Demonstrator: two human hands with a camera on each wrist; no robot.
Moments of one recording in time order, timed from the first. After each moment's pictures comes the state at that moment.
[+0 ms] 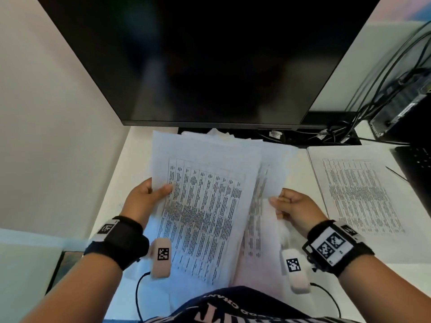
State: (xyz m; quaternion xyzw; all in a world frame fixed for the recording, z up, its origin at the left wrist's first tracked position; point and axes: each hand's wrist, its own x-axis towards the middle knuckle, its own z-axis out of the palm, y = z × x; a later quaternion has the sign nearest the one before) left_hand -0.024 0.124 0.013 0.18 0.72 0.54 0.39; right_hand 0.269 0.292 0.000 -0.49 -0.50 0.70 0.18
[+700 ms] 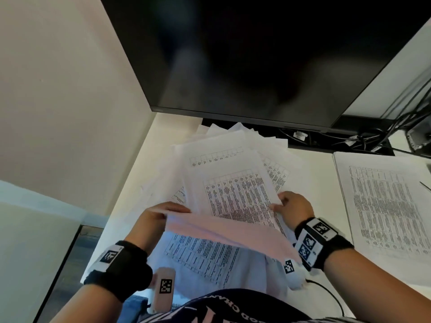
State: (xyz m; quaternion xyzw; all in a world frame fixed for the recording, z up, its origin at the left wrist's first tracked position) left_hand 0.001 0.056 0.003 0.23 0.69 0.54 0.43; right_hand 0.229 0.290 -0.036 -0.58 -0.72 0.38 -0.01
